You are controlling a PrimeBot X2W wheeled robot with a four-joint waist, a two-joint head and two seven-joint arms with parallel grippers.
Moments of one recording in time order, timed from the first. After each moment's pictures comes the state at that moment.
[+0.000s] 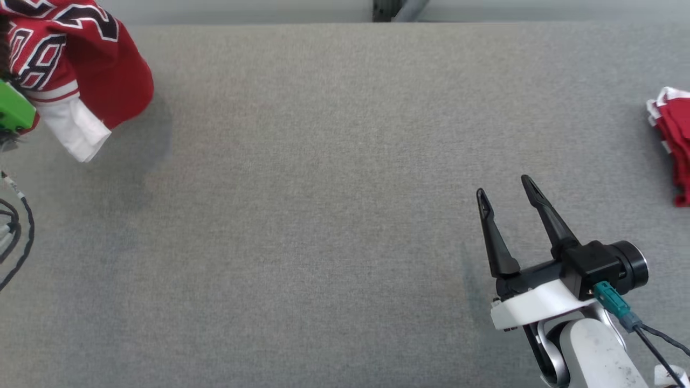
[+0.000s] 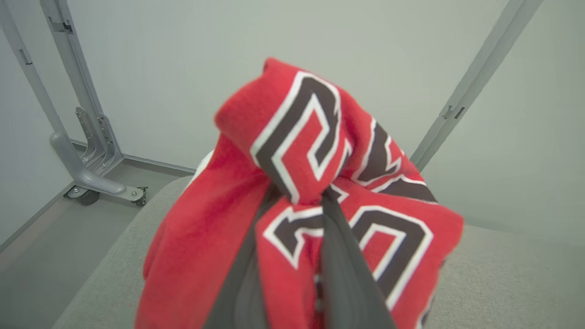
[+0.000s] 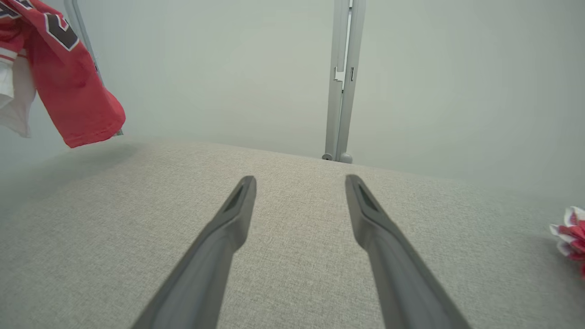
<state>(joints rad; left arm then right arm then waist) -0.99 0.53 -0.37 0.81 -0.91 -0.13 0.07 -0.14 -0.06 0.13 0.05 0.02 0.13 -0.26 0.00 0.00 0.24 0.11</state>
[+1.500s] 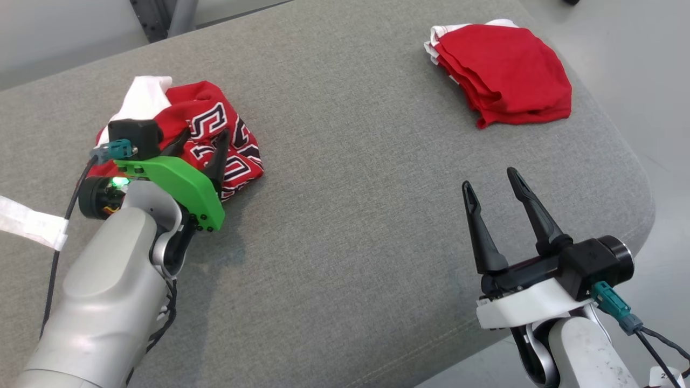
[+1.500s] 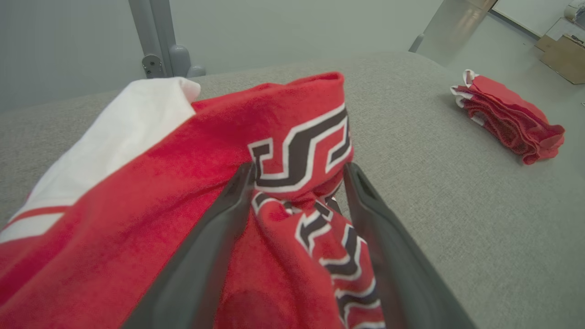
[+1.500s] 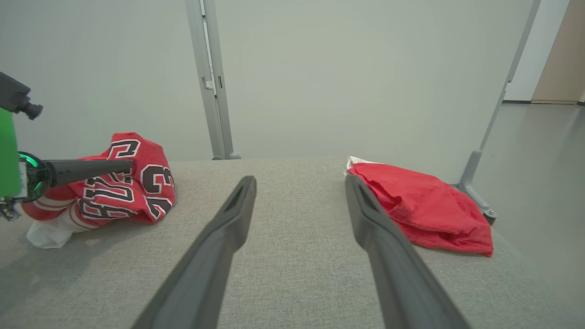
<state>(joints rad) -0.78 0.29 -0.62 0.76 -0.79 -0.07 -0.03 -0.14 -0.05 0.17 -0.01 0.09 0.13 -0.26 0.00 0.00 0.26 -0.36</state>
